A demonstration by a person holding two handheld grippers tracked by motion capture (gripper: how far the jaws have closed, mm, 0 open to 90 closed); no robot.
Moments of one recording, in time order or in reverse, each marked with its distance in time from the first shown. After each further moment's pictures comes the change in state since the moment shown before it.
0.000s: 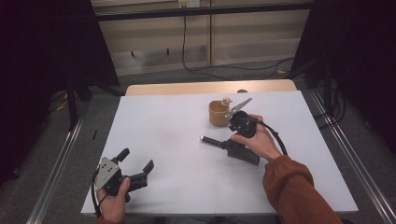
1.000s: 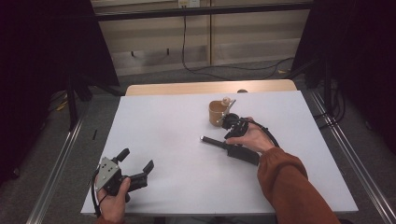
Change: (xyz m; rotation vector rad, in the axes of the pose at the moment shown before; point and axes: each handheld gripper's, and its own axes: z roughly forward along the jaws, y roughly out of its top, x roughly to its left) left arm 0.000 -0.001 0.001 0.005 0.001 -0.001; right arm -0.009 0.008 0.031 0.254 0.013 -0.068
